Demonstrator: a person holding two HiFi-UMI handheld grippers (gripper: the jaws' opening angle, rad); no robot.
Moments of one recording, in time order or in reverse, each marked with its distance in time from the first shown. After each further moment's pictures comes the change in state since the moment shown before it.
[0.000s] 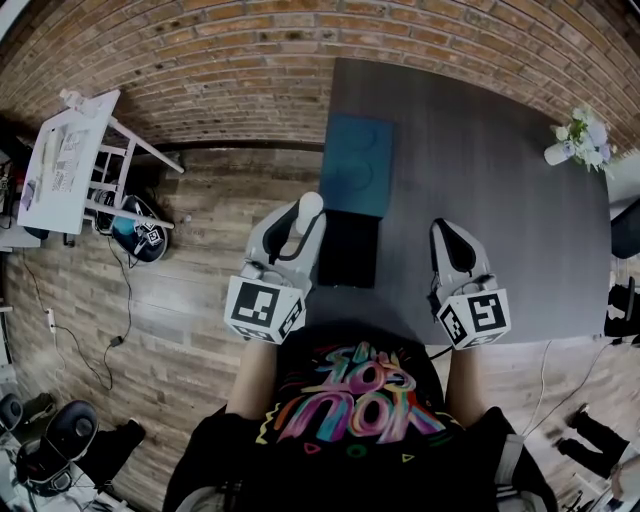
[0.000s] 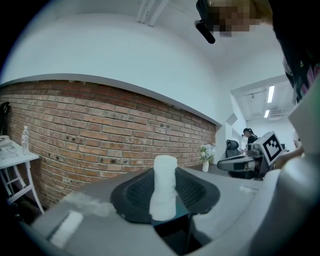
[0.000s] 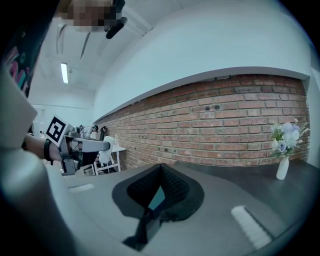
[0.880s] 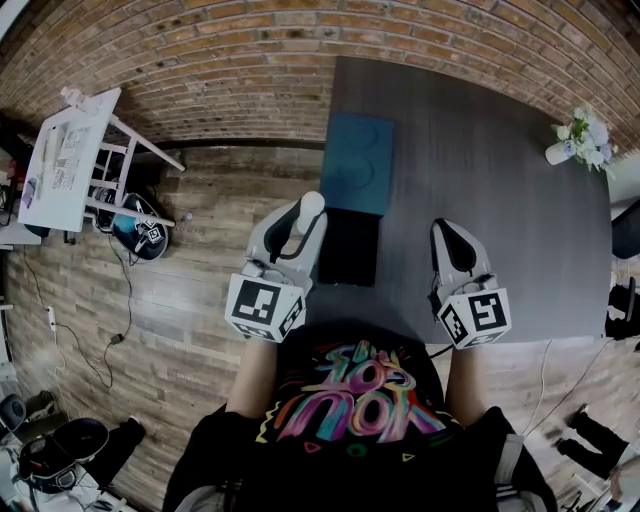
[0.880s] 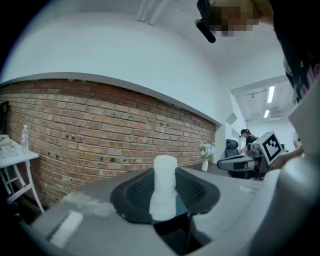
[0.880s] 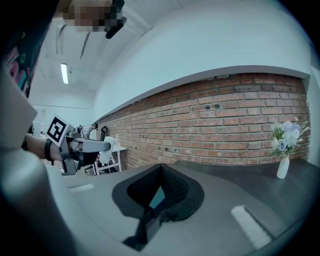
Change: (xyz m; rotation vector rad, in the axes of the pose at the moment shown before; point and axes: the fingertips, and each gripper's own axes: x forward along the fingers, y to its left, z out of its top) left arm 0.000 0.000 -0.003 -0.008 0.013 0.002; right arm 0.000 0.000 -0.002 0.005 0.009 0.007
